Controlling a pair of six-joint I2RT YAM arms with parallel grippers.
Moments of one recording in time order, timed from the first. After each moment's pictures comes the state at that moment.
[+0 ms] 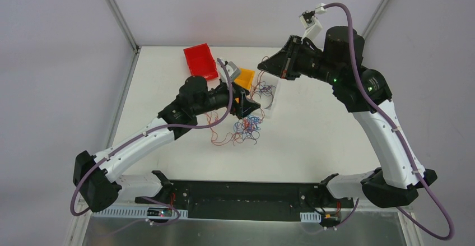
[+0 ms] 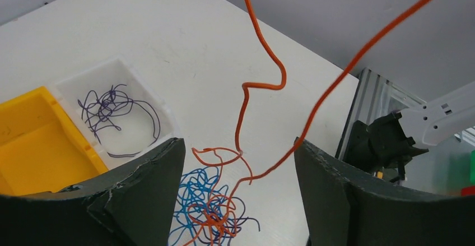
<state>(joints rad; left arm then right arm) -0.76 1.16 1.00 0.08 0.32 -0.24 0.63 1.32 1.88 -0.80 -0.34 0.67</state>
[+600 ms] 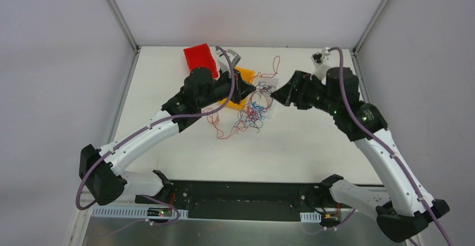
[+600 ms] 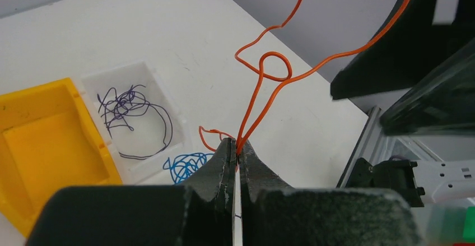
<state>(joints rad) -0.76 1.26 1.12 0.05 0.20 -0.32 0.55 1.07 1.43 -0.73 -0.22 0.62</state>
